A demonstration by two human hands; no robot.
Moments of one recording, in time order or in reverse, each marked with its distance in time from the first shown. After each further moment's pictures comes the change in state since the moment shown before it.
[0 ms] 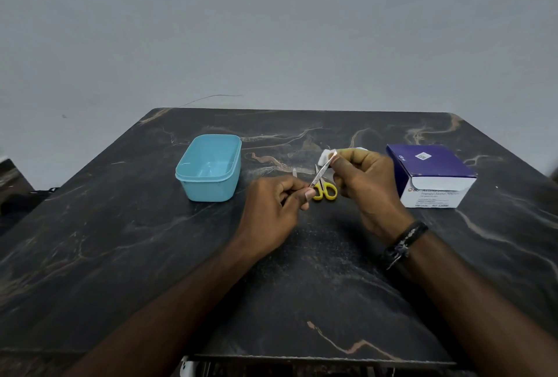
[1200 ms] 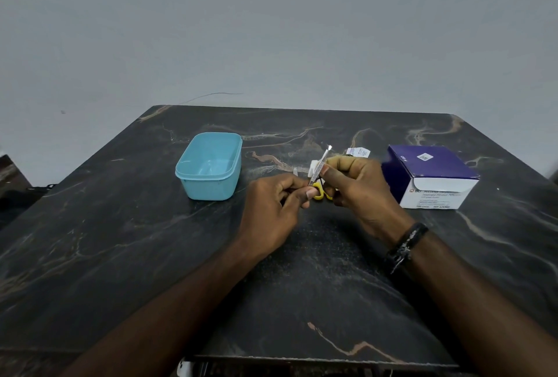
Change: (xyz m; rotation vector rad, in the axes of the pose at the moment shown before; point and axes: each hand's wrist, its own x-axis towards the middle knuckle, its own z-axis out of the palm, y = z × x) left_hand -0.002 0.000 0.001 -0.039 0.041 -0.008; right_hand -0.003 0.002 -0.001 -0.062 -0.244 0.026
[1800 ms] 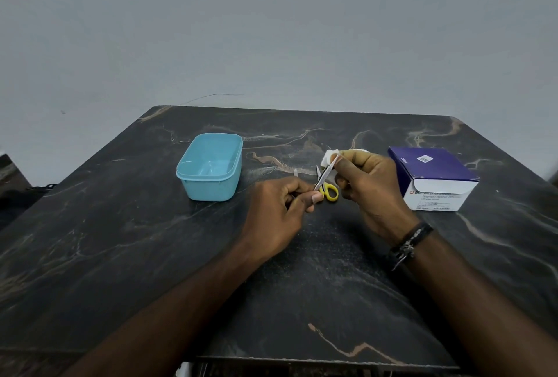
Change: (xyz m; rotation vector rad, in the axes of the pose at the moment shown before) left_hand -0.001 0.003 0.003 0.029 -0.027 0.005; right_hand 0.006 0.001 -0.005 0.087 0.155 -0.035
